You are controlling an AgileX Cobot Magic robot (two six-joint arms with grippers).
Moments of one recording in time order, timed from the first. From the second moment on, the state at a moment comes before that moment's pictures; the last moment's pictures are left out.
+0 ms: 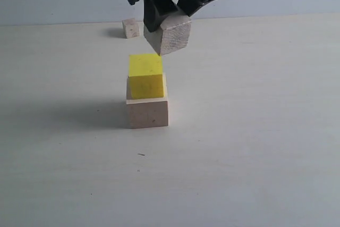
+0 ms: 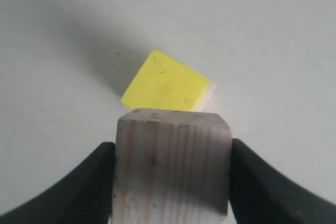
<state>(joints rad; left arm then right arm) -0.20 0.33 -0.48 0.17 0.43 -0.27 0.67 1.75 -1.67 0.10 1.11 0.06</state>
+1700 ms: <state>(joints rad) -0.20 0.33 -0.48 0.14 0.43 -0.27 0.75 2.01 -1.88 -0.07 1.19 0.56</state>
